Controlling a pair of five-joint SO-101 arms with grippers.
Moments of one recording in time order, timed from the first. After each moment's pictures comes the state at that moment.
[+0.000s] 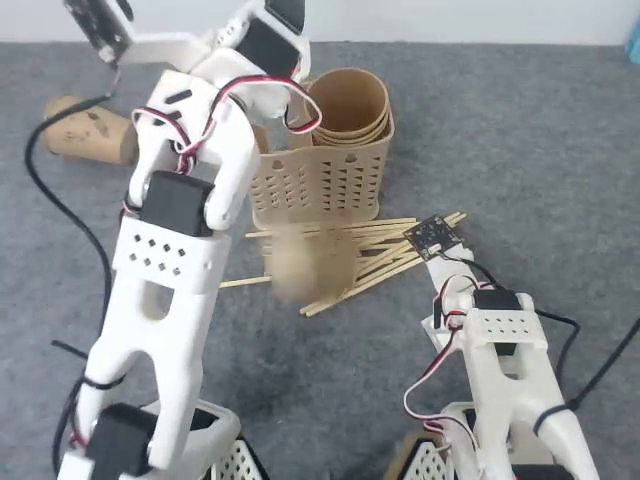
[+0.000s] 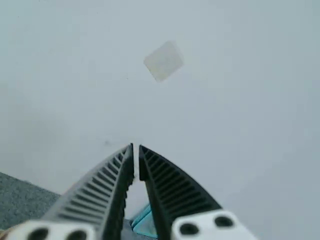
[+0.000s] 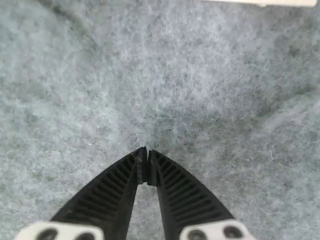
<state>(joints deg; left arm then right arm) 13.0 -18.9 -0.6 28.4 55.3 -4.7 -33.9 68.3 53.2 28.7</state>
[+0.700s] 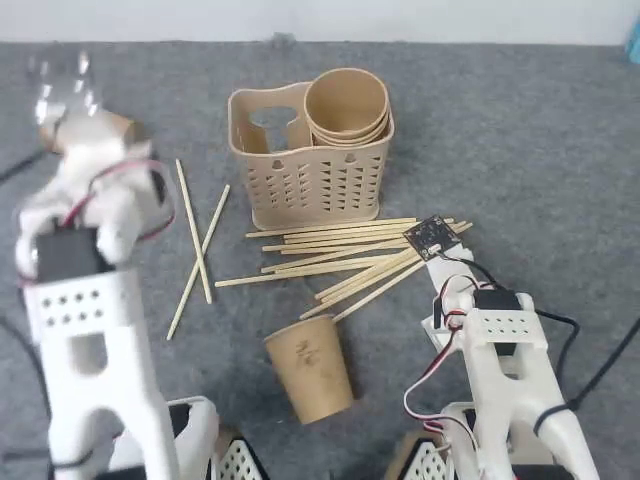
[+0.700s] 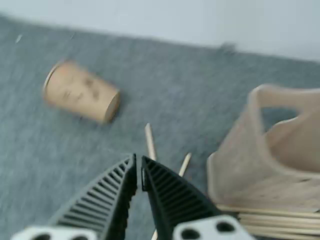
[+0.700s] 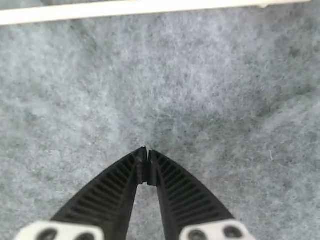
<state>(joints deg) -18.5 -38.1 26.5 66.5 6.0 -4.7 -33.9 68.3 53.2 29.0</state>
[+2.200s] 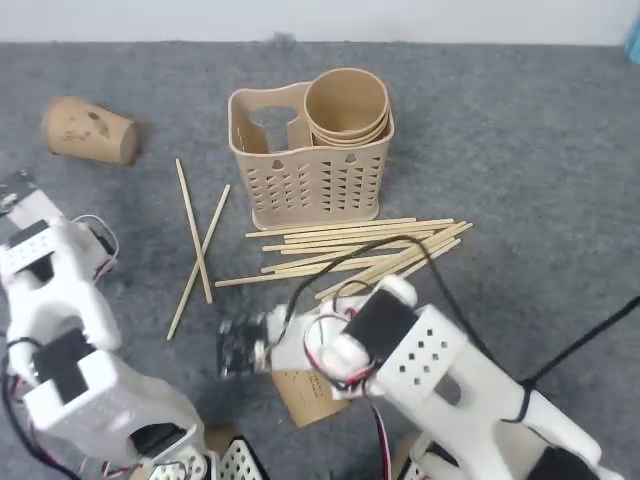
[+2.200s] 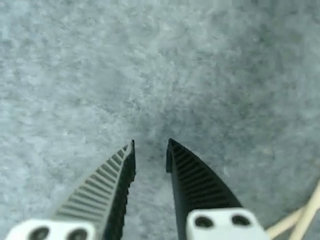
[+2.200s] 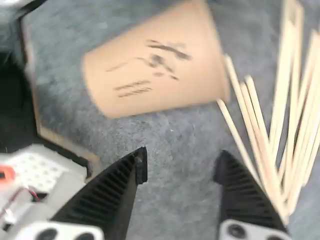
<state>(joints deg) -40.9 8.7 27.1 53.6 10.5 -57.6 -33.9 28.5 96.4 46.9</state>
